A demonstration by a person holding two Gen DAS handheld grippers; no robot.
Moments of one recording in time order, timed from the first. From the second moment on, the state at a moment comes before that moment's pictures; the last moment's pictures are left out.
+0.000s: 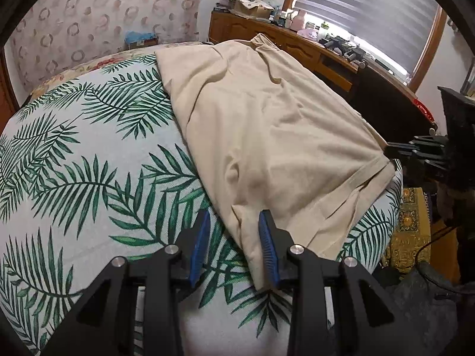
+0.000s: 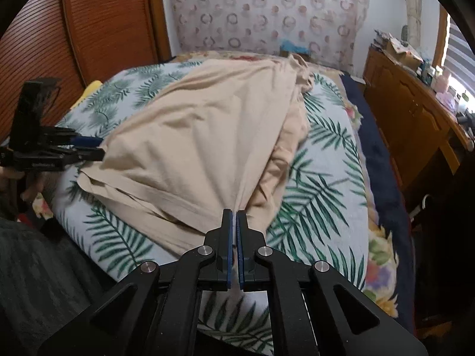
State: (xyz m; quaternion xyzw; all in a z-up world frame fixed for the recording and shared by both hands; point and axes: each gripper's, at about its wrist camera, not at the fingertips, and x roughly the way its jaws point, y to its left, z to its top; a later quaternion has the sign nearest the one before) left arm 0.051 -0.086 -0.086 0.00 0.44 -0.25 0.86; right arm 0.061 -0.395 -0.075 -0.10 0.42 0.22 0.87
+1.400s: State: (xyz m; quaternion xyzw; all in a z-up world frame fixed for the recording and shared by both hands) left arm 0.038 -0.095 -0.085 0.00 0.44 -0.28 0.85; right arm 0.079 -0.400 -0.100 -0.06 0.44 0.18 0.88
